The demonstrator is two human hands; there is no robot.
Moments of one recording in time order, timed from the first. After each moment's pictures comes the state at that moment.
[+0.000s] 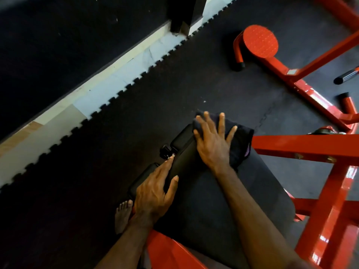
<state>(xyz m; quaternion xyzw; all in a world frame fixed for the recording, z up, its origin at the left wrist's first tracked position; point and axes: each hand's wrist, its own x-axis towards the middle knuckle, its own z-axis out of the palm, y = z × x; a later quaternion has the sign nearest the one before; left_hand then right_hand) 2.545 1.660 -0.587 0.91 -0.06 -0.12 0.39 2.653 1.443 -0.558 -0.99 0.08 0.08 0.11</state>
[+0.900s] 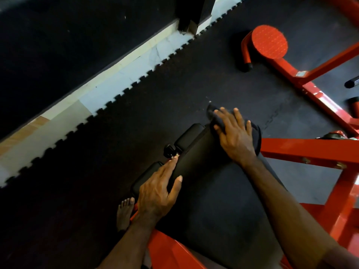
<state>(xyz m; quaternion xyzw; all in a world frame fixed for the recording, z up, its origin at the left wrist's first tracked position) 2.546 1.662 -0.586 0.91 -0.06 -0.11 0.39 2.674 1.375 -0.559 -0.99 0.02 0.09 0.14</state>
